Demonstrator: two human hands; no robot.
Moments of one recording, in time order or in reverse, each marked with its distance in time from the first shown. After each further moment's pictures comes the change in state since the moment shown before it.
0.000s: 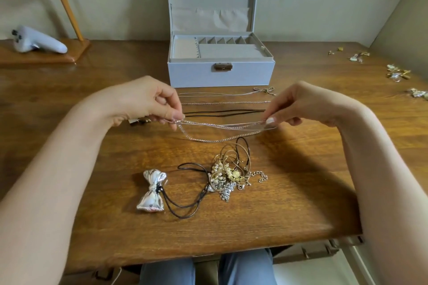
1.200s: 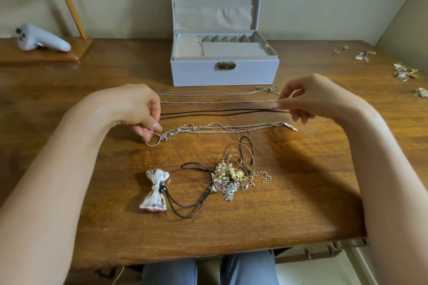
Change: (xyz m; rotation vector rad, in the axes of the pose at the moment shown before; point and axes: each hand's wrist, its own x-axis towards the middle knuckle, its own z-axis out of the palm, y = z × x) left_hand 0.000 -0.012 -0.004 0.236 0.055 -0.310; right_hand 0.002 0.005 0.000 -0.158 0.334 0.075
